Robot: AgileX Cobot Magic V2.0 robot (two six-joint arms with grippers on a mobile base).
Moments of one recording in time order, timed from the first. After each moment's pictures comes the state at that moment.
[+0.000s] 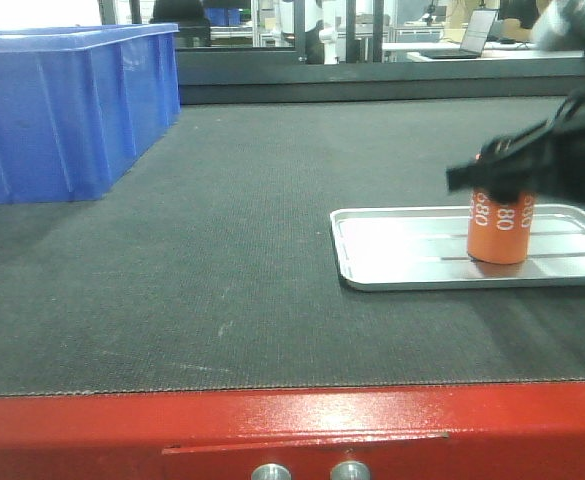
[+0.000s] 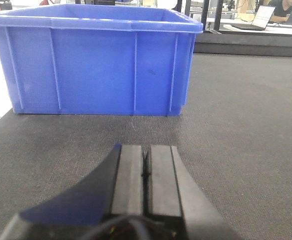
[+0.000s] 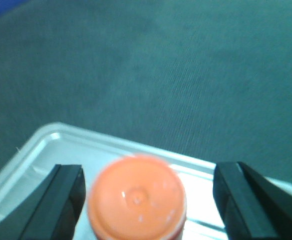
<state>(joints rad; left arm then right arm) -0.08 -0.01 0.03 -0.07 0.06 0.03 0.19 1.52 -0.51 -0.18 -0.65 0.18</state>
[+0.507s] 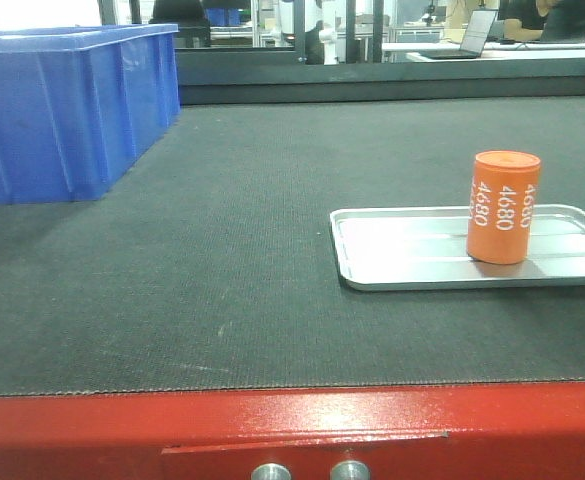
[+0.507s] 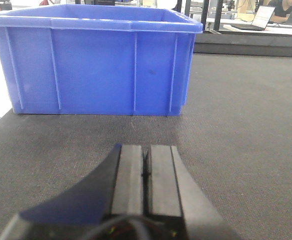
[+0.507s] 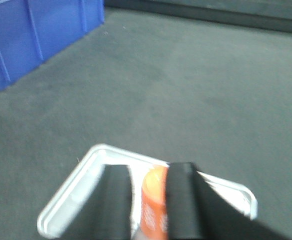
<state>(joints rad) -0.08 -0.01 0.03 -0.07 0.06 0.03 0.29 0.88 -0.50 -0.18 -0.06 0.20</state>
